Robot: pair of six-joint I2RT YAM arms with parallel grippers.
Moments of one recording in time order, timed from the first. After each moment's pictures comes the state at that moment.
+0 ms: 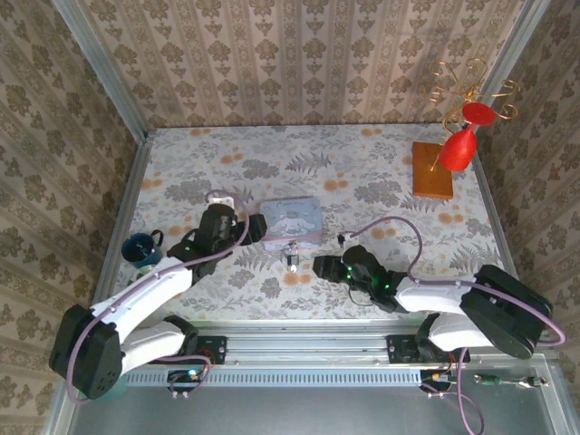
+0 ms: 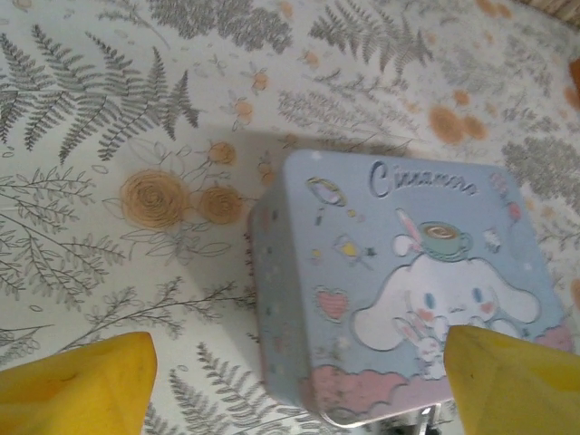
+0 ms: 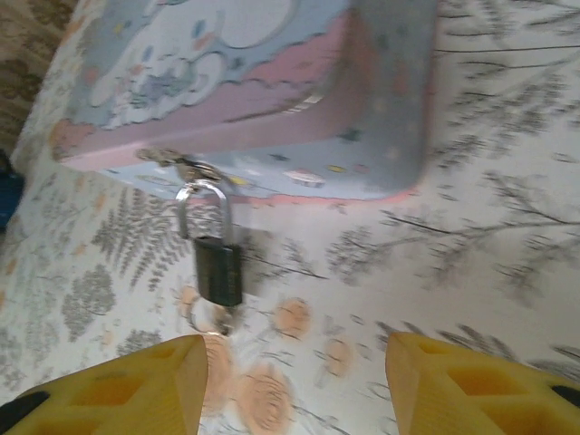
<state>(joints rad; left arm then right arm) -0.57 1.10 0.61 -0.15 -0.04 -0.58 0.84 1.33 0.34 0.43 0.11 0.79</state>
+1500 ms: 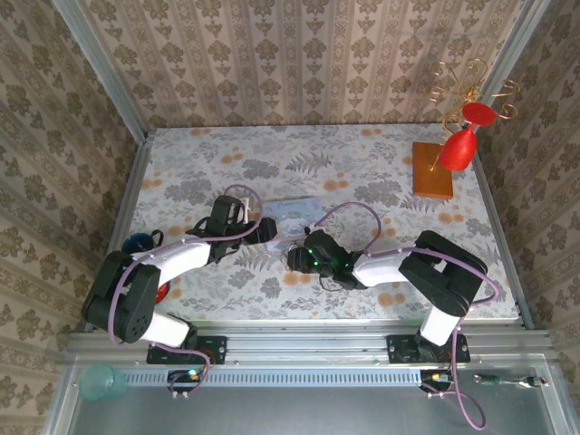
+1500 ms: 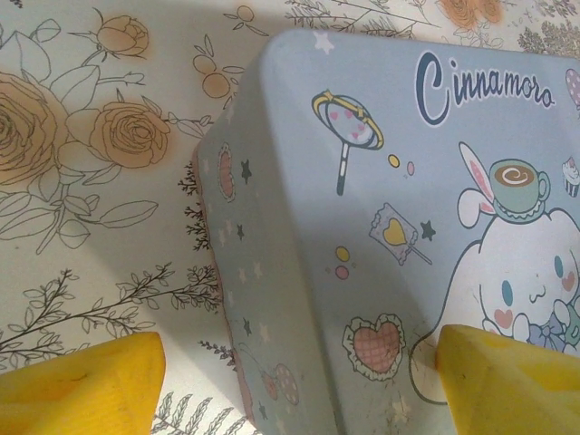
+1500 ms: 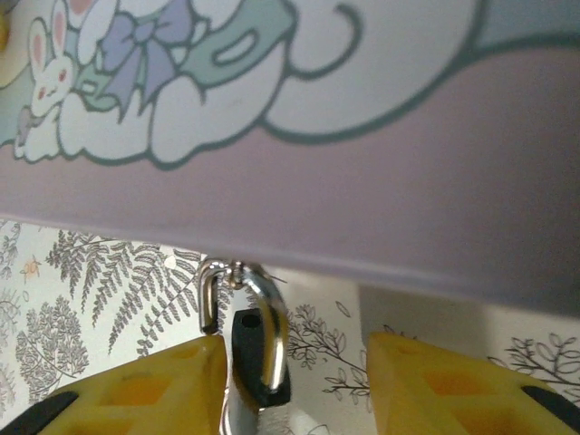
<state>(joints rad) -0.49 1.44 0.65 0.01 0.26 -0.53 0.87 1.72 0.67 0.33 0.06 0.81</state>
